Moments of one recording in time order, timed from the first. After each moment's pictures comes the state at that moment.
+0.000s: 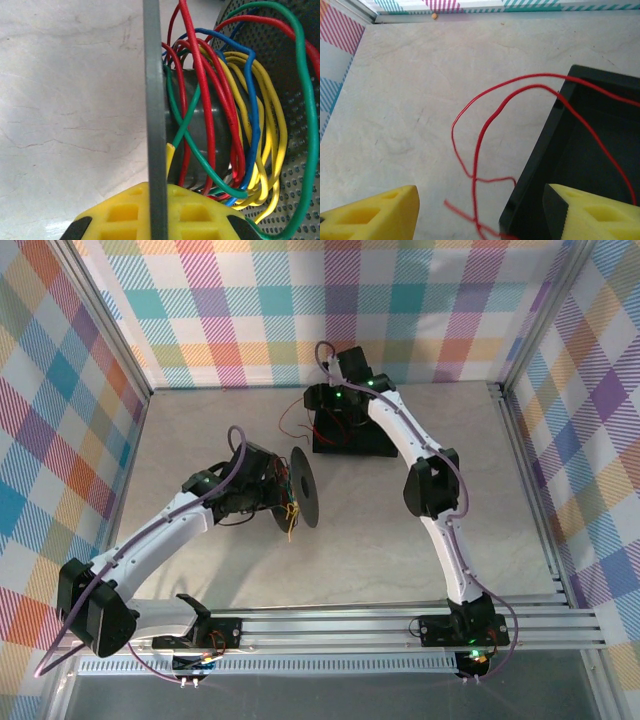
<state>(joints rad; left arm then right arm) -0.59 1.25 1.05 -0.75 -0.06 -0.70 0.46 2.53 2.53 -0.75 -0.36 0.33</state>
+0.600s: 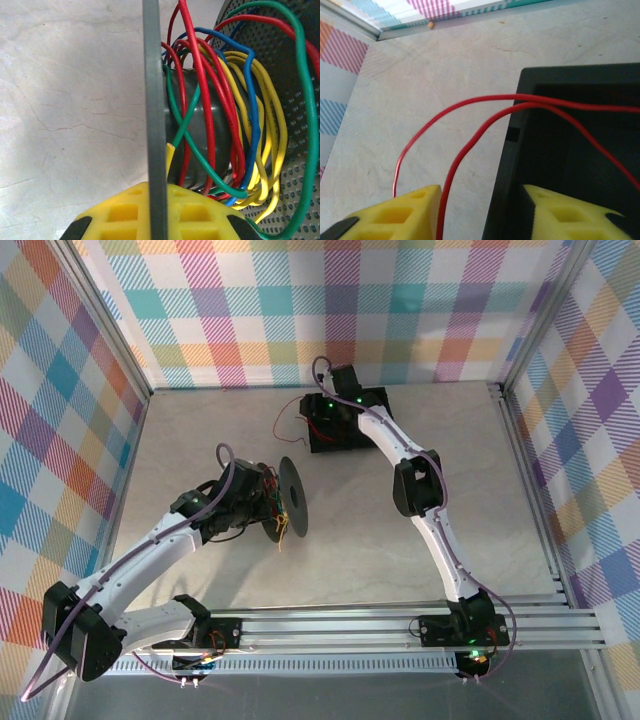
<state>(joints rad) -0.59 1.11 0.91 -0.74 -0.11 -0.71 0.47 2.71 2.59 -0.52 -0.43 0.47</state>
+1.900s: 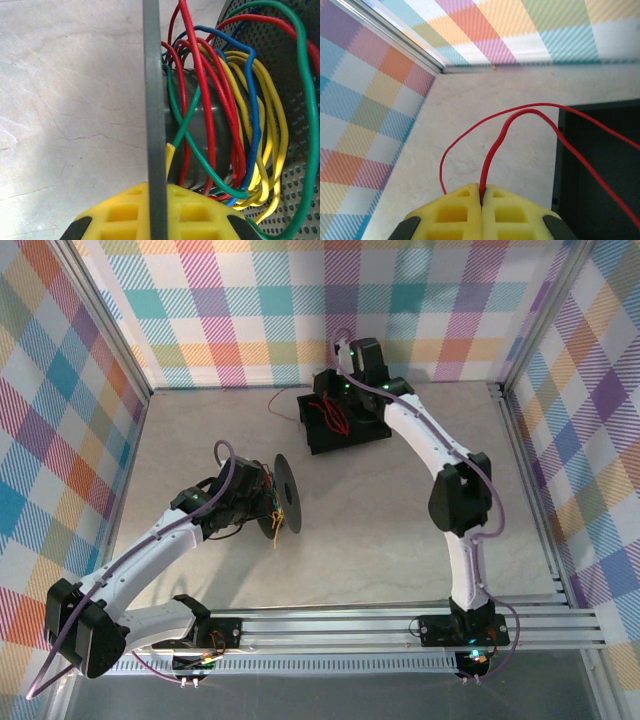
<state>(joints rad) -0.55 1.14 0.92 -0.74 -0.14 -0.68 0.48 2.10 2.06 -0.42 -0.39 0.49</state>
